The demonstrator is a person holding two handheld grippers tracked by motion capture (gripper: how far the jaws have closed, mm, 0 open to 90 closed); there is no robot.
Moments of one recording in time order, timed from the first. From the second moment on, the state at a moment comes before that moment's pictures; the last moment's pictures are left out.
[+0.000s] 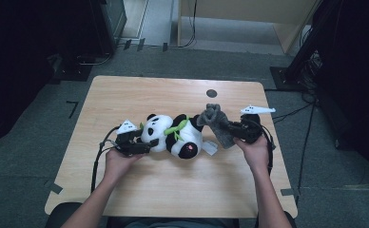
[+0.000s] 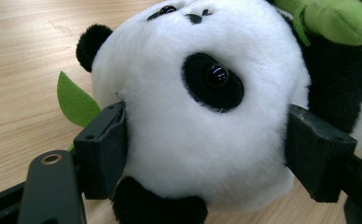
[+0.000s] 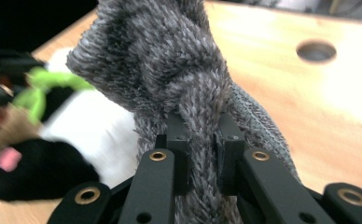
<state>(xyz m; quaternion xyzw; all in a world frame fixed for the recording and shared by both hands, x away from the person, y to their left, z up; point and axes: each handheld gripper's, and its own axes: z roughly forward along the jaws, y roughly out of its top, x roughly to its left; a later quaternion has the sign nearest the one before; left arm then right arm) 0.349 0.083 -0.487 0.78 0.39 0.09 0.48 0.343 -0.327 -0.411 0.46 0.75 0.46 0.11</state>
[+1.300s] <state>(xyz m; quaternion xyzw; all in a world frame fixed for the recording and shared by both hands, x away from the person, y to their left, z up) 0.349 0.081 -0.487 0.78 0.40 0.09 0.48 0.343 -0.265 -0.453 0.39 0.82 0.42 0.05</state>
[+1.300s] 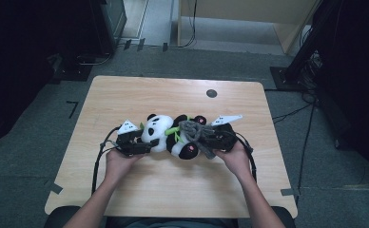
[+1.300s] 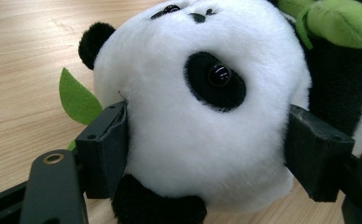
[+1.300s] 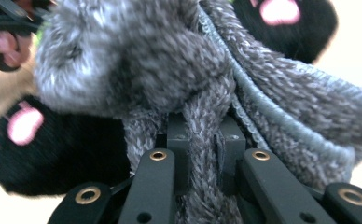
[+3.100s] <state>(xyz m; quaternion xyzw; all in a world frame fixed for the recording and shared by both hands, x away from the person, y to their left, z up) 0.354 0.080 -0.482 0.78 0.41 0.07 0.47 0.290 -0.244 -0.410 0.37 0.82 0.42 0.07</state>
